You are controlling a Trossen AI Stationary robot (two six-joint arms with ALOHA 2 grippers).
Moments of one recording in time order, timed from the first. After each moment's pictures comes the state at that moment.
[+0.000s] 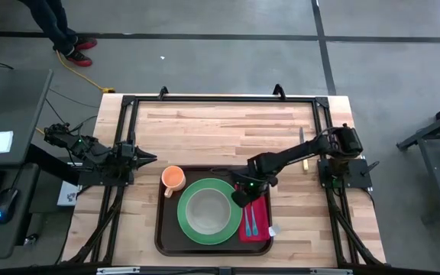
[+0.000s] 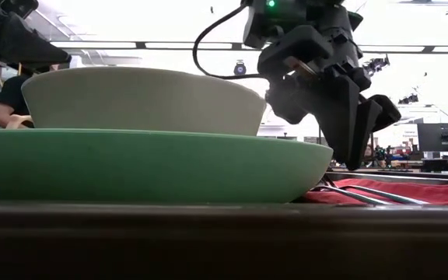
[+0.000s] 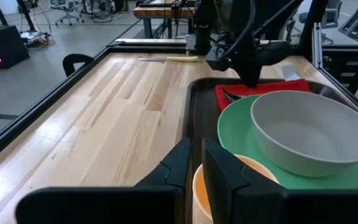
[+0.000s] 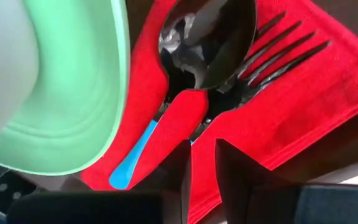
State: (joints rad) left arm -0.48 0.01 0.32 -0.58 -0.58 -0.14; right arm 0.15 1.86 1.23 -0.74 -0.38 1.12
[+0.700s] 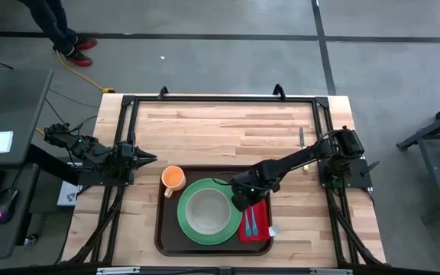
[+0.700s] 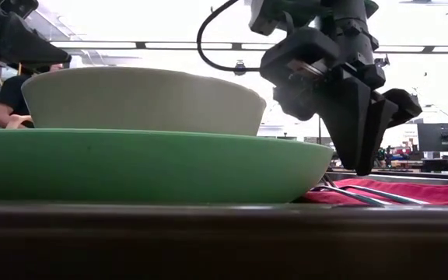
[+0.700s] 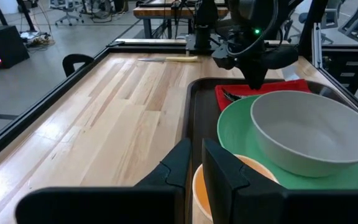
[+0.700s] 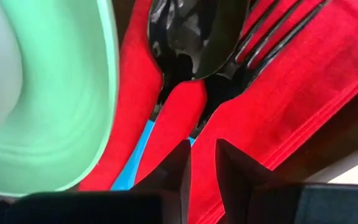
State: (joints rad) left arm -0.48 0.01 0.32 -0.58 -0.58 -0.14; right arm 0.23 1.86 1.23 -0.74 -0.27 1.29
